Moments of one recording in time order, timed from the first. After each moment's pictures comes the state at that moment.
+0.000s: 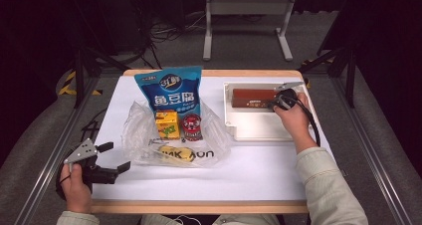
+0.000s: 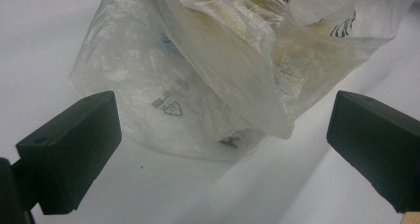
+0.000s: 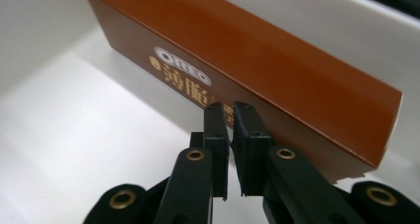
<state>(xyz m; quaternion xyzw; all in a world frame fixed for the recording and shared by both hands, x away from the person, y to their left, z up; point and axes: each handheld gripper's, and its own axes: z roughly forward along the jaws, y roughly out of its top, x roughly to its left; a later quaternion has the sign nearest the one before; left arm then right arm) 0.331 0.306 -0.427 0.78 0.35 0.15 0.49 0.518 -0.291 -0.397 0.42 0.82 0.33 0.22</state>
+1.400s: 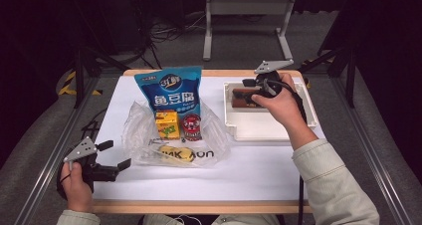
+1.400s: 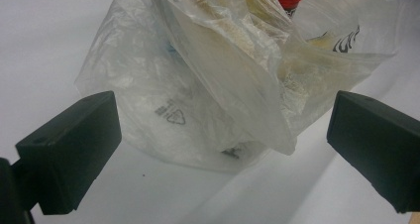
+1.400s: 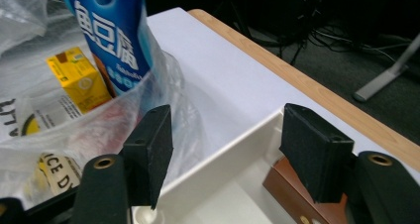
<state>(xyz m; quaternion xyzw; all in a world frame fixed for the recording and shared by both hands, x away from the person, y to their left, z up) 0.333 0.305 -0.424 0.77 0.36 0.15 0.50 0.487 -0.205 -0.296 0.28 0.83 0.46 0.17</state>
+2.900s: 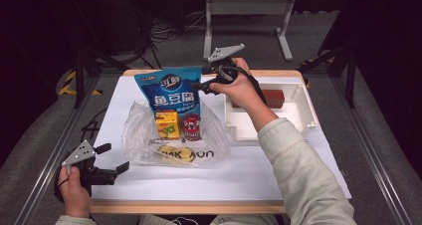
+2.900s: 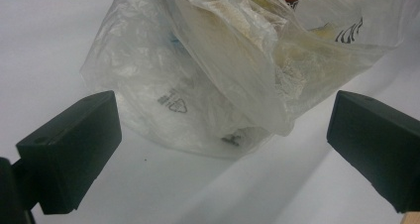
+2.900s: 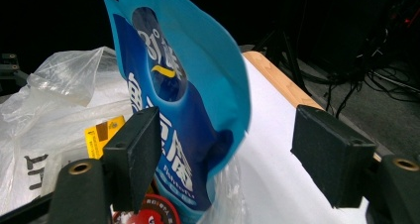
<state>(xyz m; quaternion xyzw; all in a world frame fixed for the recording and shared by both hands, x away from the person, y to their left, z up) 0.324 0.308 -0.426 0.77 0.37 0.16 0.49 0.530 -0.095 -0.285 0.19 0.84 0.49 0.13</state>
